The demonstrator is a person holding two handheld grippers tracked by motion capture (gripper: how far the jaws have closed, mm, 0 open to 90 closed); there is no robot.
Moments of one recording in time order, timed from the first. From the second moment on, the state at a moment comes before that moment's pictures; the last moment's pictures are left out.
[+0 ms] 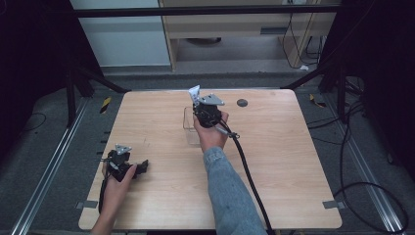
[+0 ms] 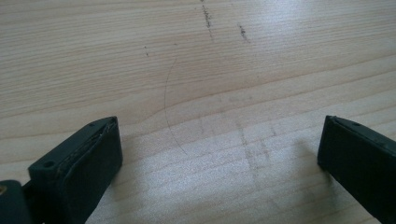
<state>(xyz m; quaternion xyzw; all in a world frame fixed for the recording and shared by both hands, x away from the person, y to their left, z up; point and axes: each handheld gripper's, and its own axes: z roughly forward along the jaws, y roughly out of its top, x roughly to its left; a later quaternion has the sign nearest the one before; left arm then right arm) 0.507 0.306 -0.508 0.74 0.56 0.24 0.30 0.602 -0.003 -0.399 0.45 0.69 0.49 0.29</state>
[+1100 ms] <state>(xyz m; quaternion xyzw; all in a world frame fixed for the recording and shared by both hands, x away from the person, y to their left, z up) 0.507 0.306 -0.508 0.74 0.56 0.24 0.30 0.607 0.006 -0.415 0.45 0.71 0.47 0.29</state>
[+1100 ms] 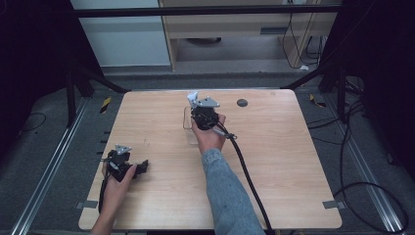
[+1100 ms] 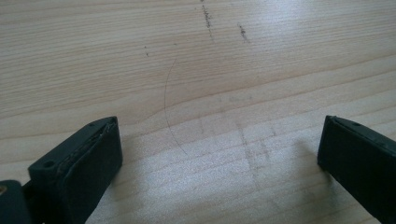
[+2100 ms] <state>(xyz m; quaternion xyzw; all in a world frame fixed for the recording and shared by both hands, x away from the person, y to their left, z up) 0.507 0.306 -0.508 0.74 0.56 0.24 0.30 0.607 0.014 -0.416 0.45 0.71 0.46 0.29</state>
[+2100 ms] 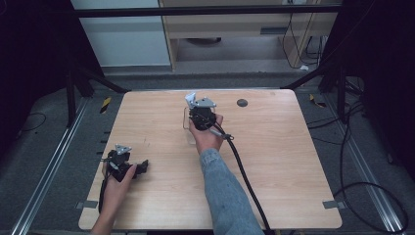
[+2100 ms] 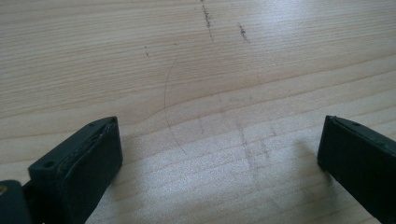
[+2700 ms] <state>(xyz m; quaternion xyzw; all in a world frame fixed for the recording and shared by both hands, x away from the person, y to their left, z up) 0.507 0.306 -0.508 0.74 0.56 0.24 0.30 0.612 0.027 -0.412 0.44 0.73 0.44 0.29</state>
